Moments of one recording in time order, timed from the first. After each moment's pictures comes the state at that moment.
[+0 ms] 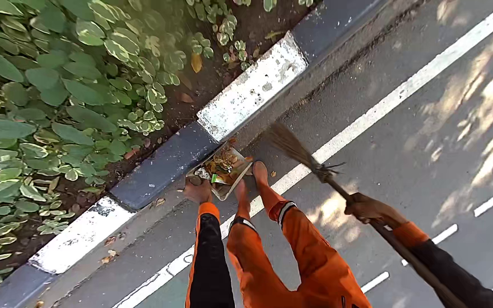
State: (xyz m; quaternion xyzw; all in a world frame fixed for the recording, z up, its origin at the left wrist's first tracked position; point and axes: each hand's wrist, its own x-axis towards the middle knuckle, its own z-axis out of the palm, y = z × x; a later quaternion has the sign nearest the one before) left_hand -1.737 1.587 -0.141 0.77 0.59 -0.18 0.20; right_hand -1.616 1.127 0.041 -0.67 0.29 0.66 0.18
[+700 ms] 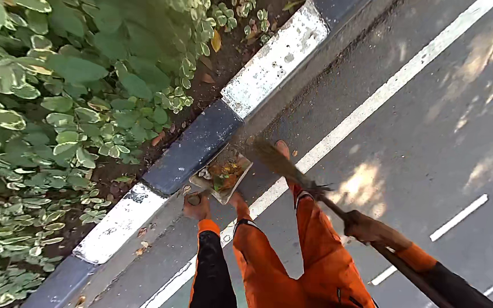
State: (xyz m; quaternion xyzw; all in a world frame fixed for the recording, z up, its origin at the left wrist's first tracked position) left_hand -1.961 1.722 -0.142 0.80 0.55 -0.06 0.24; right_hand -1.843 1.266 0.080 -0.63 0.27 0.71 0.15
